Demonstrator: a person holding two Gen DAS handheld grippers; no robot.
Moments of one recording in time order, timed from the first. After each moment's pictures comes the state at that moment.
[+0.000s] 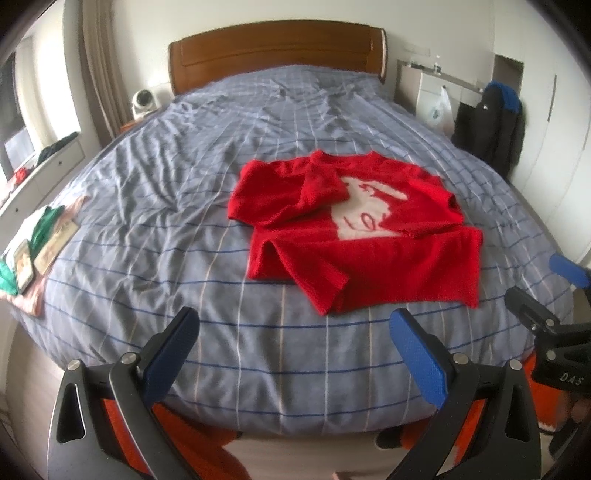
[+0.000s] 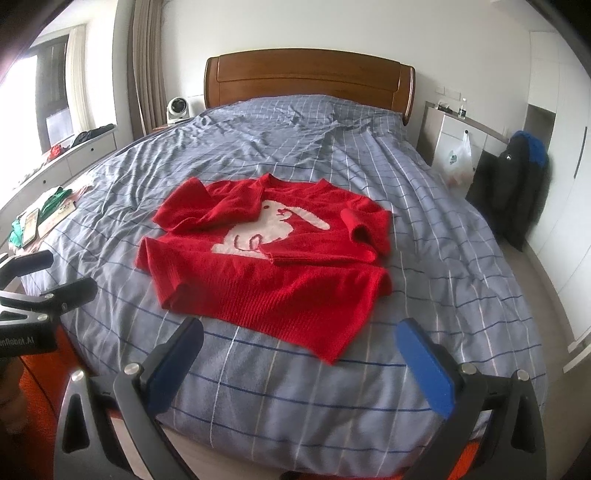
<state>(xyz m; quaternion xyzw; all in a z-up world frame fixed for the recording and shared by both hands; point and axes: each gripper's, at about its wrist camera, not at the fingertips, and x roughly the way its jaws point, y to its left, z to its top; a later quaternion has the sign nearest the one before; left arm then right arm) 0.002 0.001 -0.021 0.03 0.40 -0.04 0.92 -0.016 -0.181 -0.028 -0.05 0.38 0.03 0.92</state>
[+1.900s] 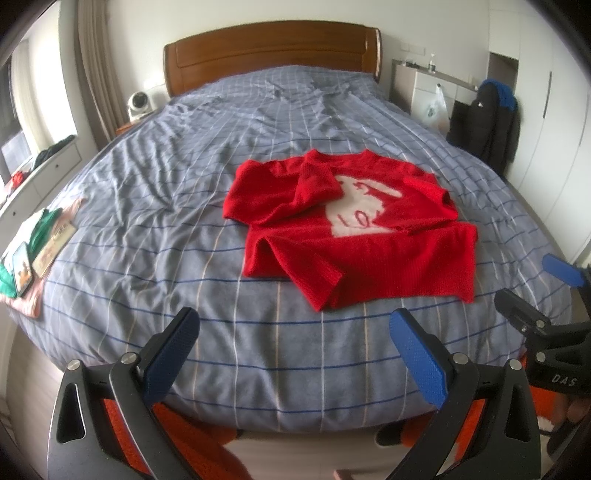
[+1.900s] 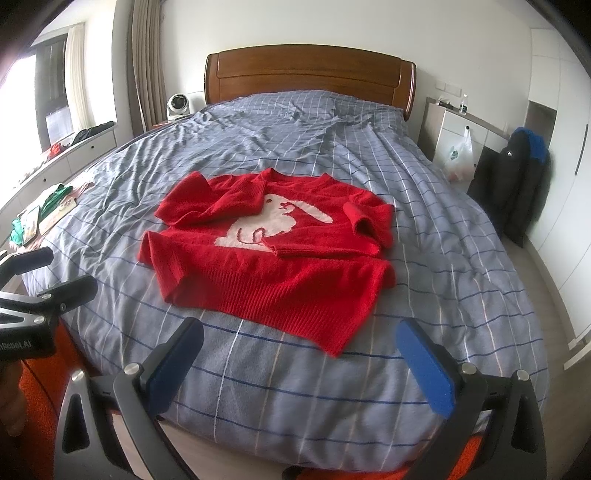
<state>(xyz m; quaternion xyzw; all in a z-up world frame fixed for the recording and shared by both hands) 0.000 -0.002 -0.020 0.03 0.40 -0.05 0.91 -0.020 -0.176 -0.032 -0.05 0.39 0.03 0.92</state>
